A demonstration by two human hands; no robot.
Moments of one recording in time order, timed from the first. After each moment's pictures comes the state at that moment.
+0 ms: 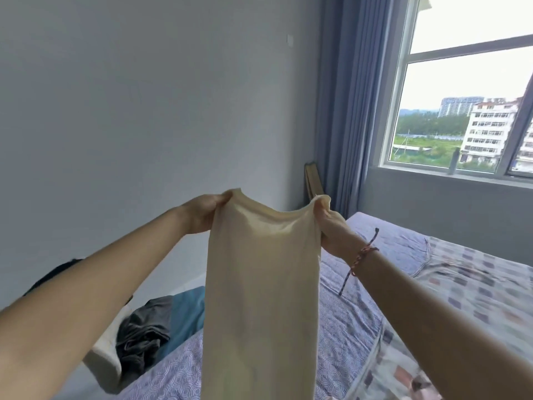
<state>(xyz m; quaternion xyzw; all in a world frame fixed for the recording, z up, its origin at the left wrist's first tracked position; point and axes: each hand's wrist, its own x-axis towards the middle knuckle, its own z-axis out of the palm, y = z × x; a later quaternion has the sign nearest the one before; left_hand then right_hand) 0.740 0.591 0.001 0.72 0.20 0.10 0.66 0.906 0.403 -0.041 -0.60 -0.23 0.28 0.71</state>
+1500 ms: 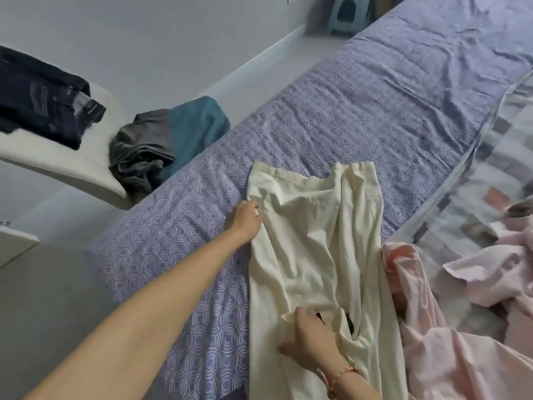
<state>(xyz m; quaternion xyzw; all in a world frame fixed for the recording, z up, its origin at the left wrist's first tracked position) 0.757 0.615 -0.546 0.87 0.42 -0.07 0.25 0.727 0.378 -0.553 -0.82 -0.34 0.47 0.00</state>
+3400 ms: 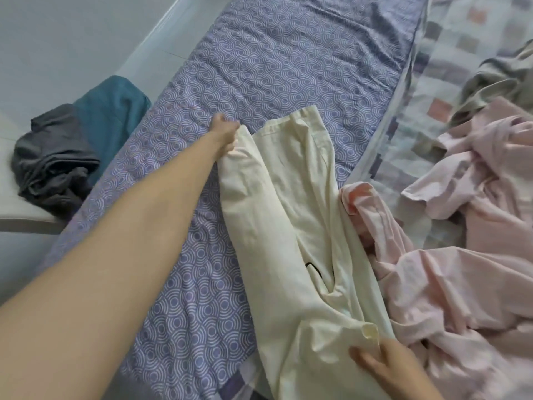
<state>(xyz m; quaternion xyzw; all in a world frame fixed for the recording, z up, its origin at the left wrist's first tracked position) 0.912 0.645 -0.544 0.72 0.45 -0.02 0.53 0.719 0.225 -0.542 -0.84 -0.08 0.46 0.26</state>
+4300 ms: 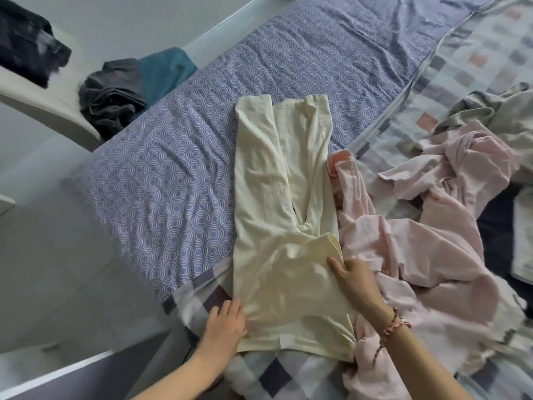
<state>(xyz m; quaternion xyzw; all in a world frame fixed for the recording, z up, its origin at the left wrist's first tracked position) 0.487 0.314 -0.607 0.99 0.15 -0.05 0.03 0.728 0.186 -0.530 -0.89 -0.11 0.35 0.28</state>
